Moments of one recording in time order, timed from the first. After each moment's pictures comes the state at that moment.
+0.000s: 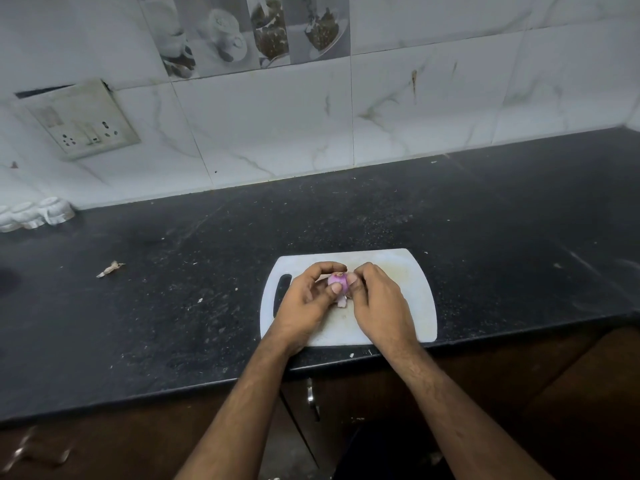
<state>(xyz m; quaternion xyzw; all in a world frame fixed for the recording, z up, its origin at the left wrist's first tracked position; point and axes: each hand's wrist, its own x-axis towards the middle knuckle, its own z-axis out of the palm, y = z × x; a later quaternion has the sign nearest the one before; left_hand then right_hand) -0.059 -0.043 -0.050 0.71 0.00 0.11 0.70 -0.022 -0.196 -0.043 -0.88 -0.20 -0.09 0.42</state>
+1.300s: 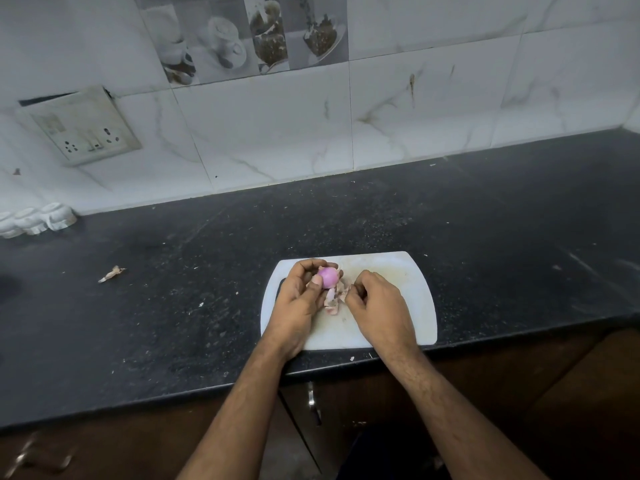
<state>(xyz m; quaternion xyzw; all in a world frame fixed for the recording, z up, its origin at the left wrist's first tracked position) -0.060 -0.039 -0.048 0.59 0.03 0.12 0.79 -0.020 -0.193 -0.043 -0.91 -0.16 -0.08 0.38</state>
